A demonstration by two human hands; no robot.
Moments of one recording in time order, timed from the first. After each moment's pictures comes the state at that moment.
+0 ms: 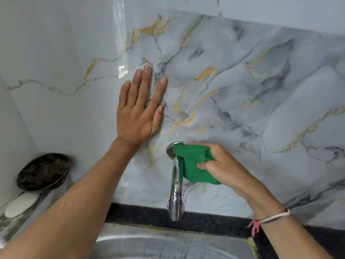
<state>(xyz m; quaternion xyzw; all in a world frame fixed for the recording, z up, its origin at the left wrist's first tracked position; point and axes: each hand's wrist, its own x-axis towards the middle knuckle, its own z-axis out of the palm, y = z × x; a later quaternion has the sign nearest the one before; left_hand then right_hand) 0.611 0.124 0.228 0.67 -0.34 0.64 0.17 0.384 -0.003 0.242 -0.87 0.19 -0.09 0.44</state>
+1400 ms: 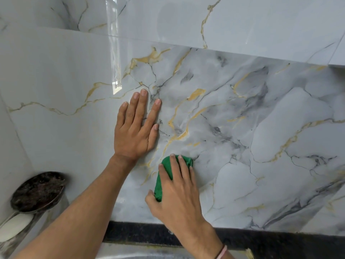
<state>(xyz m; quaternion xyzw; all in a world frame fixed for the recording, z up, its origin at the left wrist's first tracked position) 0.614 0.124 0.226 0.65 -0.35 0.65 0.18 0.410 0.093 0.199 -0.96 0.20 -0.18 0.03</state>
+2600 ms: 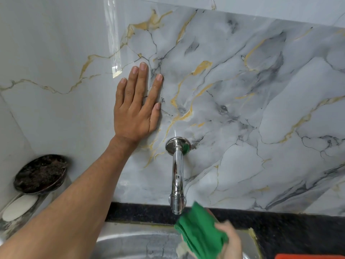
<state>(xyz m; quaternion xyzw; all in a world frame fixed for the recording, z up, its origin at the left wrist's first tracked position) 0.615 0.123 0.225 0.65 -0.34 0.66 0.17 0.313 0.048 0.079 -0.32 0.37 -0.13 0.86</state>
